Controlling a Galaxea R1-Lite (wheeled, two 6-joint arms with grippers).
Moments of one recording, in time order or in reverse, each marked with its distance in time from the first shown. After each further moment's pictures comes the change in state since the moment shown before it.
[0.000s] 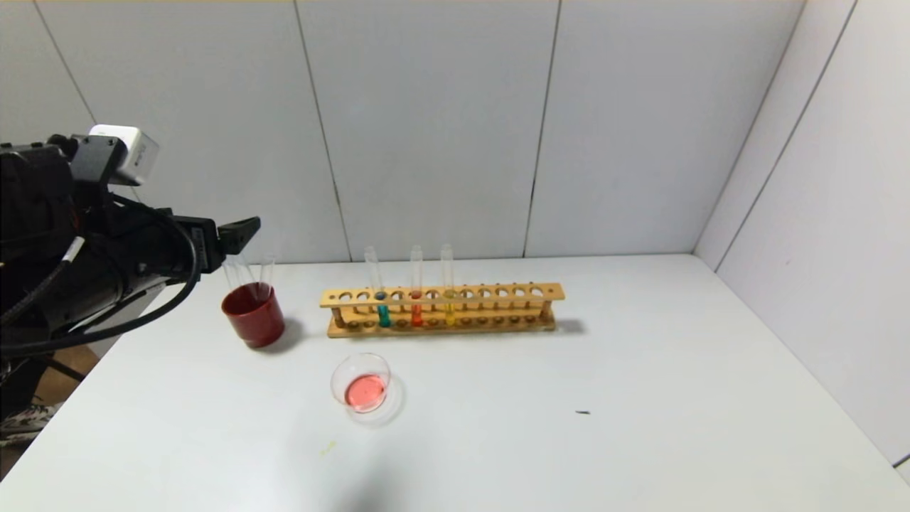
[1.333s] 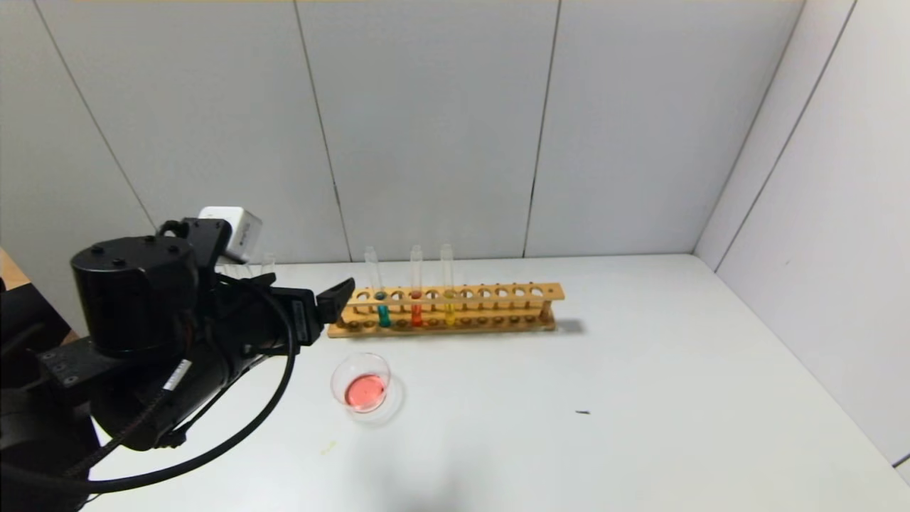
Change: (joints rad) left arm -0.369 0.075 0.221 -0.232 0.166 -0.213; right arm 0.000 0.000 0.000 0.000 0.000 0.000
